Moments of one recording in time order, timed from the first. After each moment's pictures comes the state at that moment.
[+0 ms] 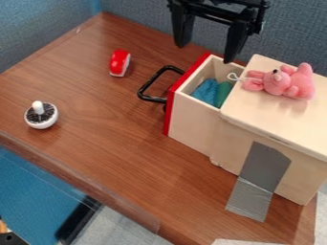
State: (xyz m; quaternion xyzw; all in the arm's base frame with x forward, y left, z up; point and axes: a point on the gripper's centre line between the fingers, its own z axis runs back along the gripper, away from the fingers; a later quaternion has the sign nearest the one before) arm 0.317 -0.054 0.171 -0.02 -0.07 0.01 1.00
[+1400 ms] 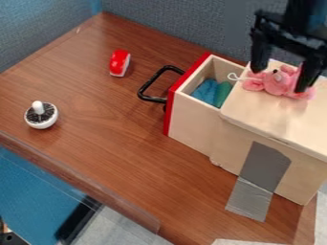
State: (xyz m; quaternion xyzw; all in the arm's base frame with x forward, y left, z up) arm 0.365 -0.138 0.138 -0.05 -0.03 -0.14 0.99
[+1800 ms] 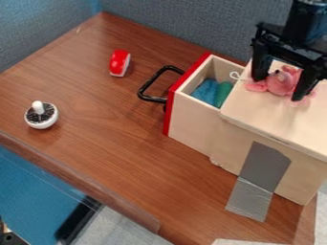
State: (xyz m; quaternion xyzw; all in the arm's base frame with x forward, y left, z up) arm 0.377 -0.139 0.121 -0.04 -0.03 -0.13 0.99
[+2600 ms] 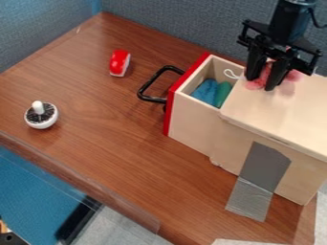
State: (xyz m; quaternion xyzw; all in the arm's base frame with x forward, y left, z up) arm 0.381 -0.119 0.110 -0.02 0.00 -0.10 0.99
